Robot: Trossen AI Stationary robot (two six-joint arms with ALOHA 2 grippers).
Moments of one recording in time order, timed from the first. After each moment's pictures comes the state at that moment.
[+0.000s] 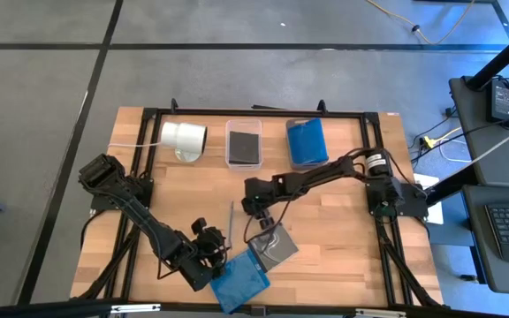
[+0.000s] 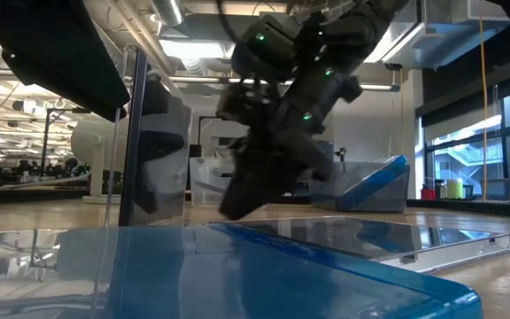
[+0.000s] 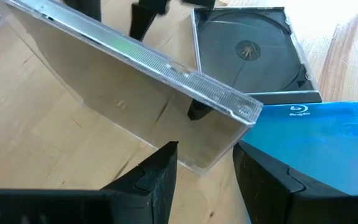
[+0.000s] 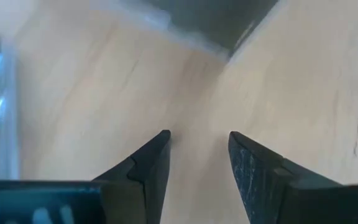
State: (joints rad) left arm -0.73 1.75 1.12 -0.52 -0.71 -1.14; right arm 0.06 2.09 1.27 -0.14 -0.09 -0.33
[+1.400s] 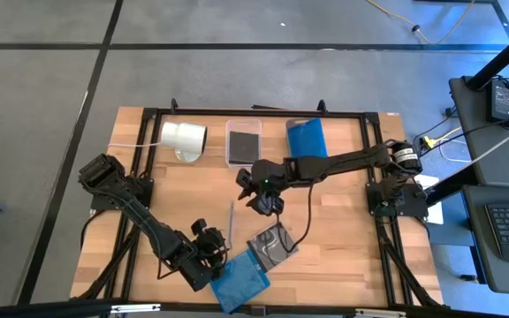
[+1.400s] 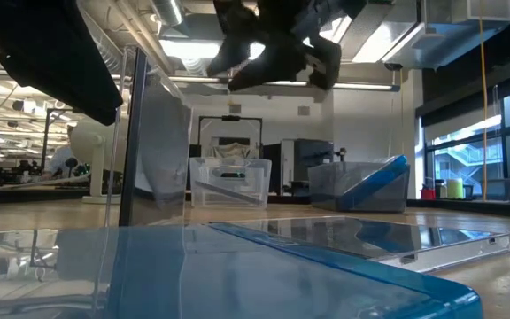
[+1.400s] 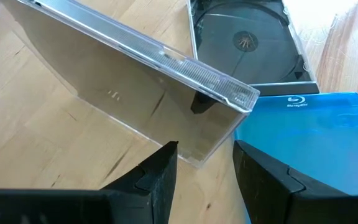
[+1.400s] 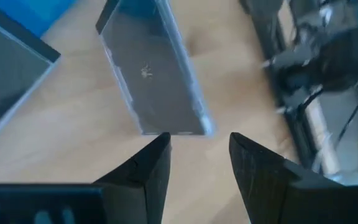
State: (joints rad) left arm -0.73 1.75 1.12 -0.52 -0.68 -1.14; right arm 0.06 1.84 1.42 -0.33 -0.16 -1.12
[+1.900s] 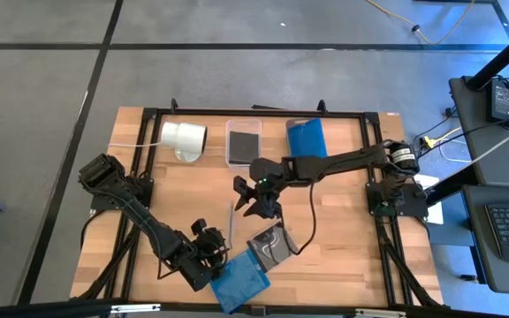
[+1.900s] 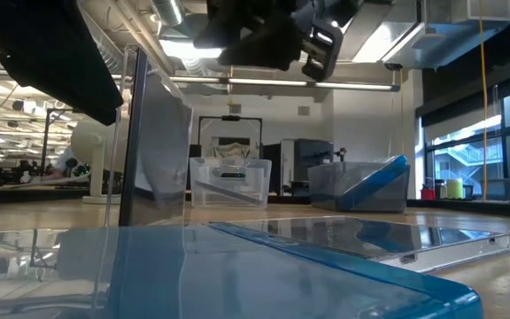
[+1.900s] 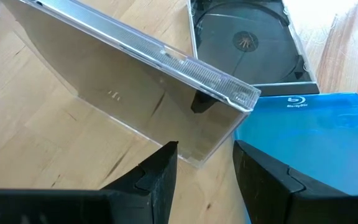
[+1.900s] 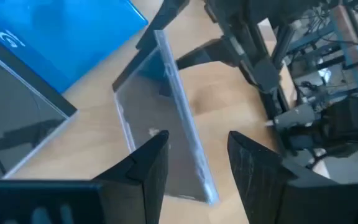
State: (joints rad) left arm -0.73 1.75 1.12 -0.52 -0.68 -1.14; right arm 0.06 1.86 1.43 -0.24 -0.40 -1.16
